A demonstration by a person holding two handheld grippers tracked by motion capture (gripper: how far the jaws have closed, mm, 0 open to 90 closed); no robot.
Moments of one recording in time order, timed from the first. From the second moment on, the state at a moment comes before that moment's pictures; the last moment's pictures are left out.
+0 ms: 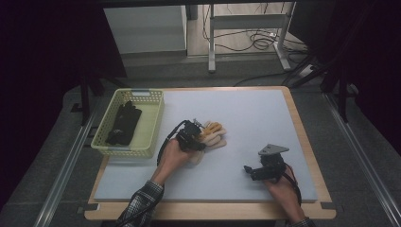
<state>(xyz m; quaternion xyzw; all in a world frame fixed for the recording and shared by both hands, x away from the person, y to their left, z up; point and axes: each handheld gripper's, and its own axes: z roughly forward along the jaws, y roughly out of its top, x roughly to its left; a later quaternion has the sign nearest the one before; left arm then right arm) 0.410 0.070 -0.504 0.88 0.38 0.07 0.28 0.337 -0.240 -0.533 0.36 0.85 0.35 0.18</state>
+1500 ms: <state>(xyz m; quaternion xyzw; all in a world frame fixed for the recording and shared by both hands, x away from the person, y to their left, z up) 0.441 0.237 -0.401 0.78 0.54 0.17 0.27 0.337 -0.241 -0.534 0.36 0.85 0.35 0.18</state>
